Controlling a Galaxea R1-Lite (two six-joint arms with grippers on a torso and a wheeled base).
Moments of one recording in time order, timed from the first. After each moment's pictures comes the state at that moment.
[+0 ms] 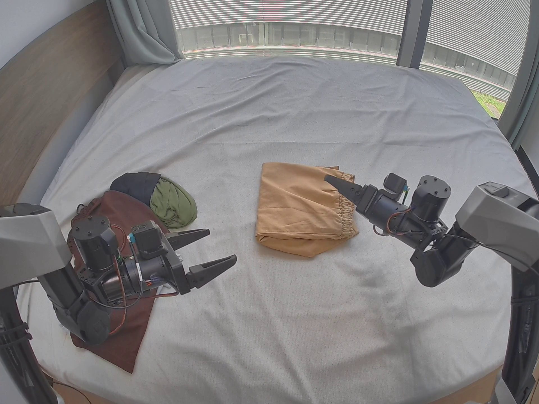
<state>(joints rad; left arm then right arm) -0.27 2.07 -0.45 -1.55 -0.71 -0.12 0.31 2.32 -1.02 -1.44 0.50 0.76</state>
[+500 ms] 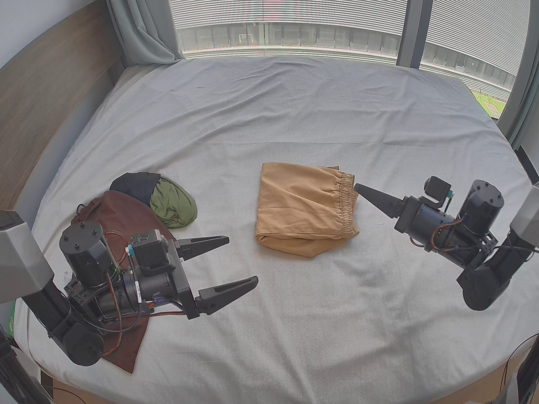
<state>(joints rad) -0.42 1.91 -0.34 -1.55 -0.68 -0.10 0.31 1.98 -0.59 -1.53 0.50 0.59</state>
